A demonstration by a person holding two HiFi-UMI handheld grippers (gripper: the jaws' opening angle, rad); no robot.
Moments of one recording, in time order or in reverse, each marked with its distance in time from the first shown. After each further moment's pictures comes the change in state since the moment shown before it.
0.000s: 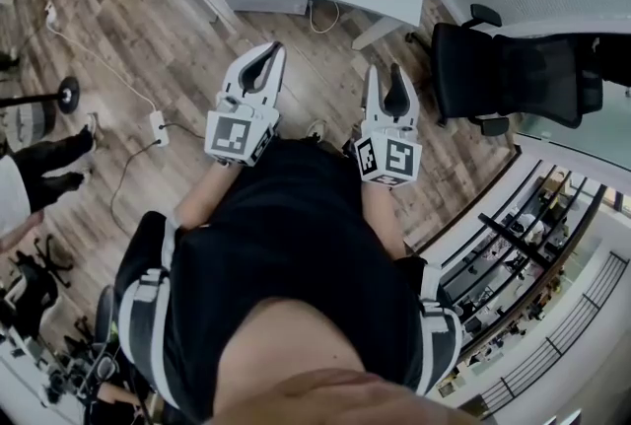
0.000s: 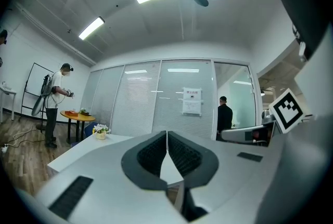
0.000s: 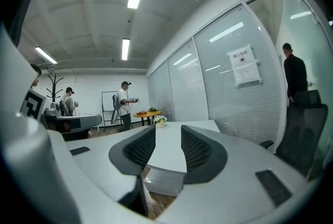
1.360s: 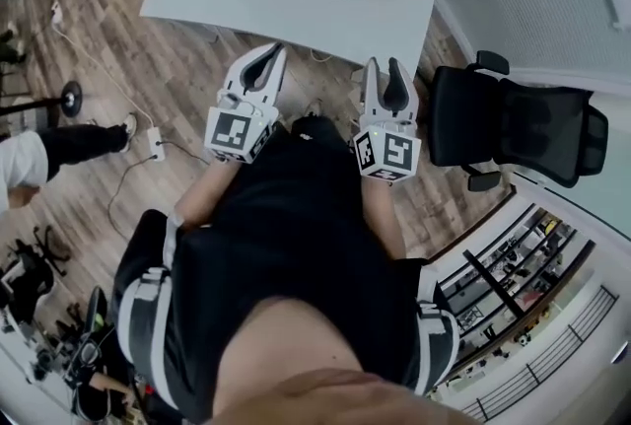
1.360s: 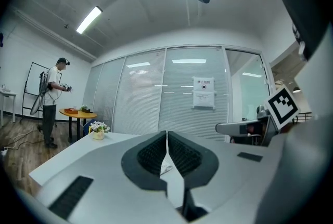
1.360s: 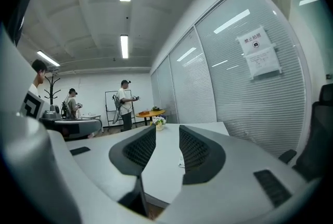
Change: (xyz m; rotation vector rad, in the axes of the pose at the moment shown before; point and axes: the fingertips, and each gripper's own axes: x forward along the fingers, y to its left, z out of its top) left arm 0.228 0.065 -0.027 0.006 0.071 0.049; right arm 0.230 -0.111 0.018 -0.003 0.019 0.086
